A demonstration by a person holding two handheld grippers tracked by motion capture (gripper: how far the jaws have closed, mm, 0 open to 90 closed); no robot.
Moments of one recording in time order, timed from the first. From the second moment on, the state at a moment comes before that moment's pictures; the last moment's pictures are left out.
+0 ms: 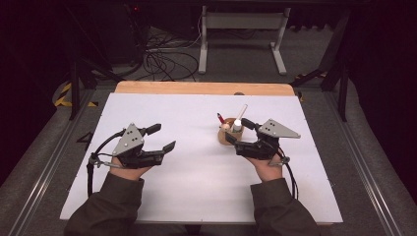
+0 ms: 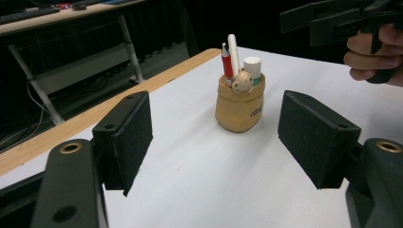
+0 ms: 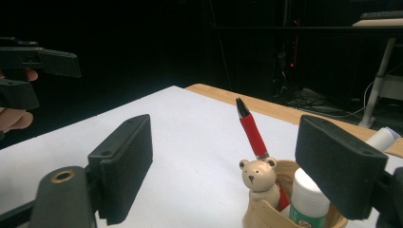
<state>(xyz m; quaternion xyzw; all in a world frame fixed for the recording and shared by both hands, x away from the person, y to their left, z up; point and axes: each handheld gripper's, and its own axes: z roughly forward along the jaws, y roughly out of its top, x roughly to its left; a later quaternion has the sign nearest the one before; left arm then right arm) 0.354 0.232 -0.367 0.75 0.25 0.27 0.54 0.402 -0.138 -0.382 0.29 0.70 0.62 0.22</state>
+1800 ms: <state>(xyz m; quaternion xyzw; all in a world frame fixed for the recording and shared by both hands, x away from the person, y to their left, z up) 0.345 0.250 -0.359 0.74 0.26 0.28 0.55 0.377 -0.182 -0.357 0.27 0.68 0.64 0.23</state>
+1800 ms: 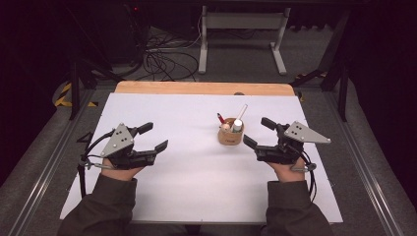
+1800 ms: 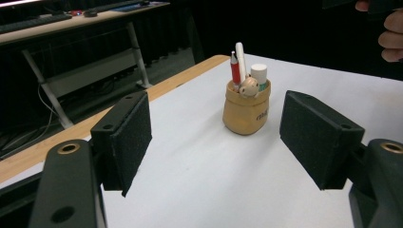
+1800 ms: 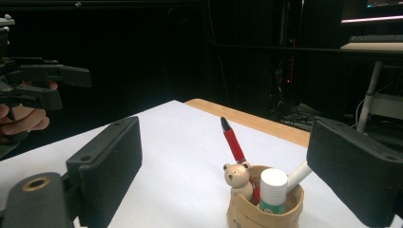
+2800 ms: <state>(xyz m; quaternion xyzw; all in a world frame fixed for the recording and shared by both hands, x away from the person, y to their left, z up) 0.328 0.290 -0.356 0.71 0.29 0.29 0.57 0.366 -0.206 -0.353 0.29 0.66 0.64 0.26</state>
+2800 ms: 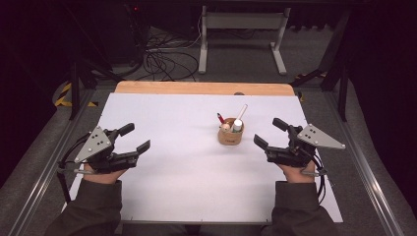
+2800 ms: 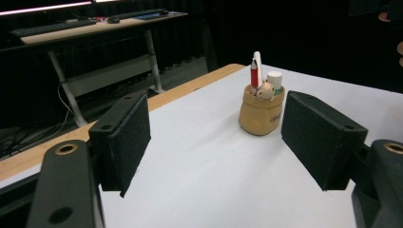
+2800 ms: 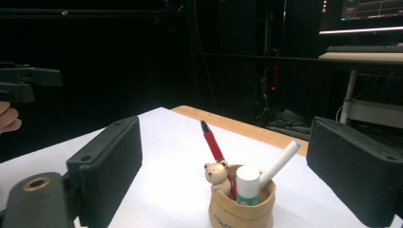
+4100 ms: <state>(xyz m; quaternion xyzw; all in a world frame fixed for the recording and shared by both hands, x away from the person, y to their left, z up) 0.318 0.322 -0.357 0.70 0.30 0.30 0.57 0.362 -0.233 -0.350 0.30 0.66 0.64 0.26</state>
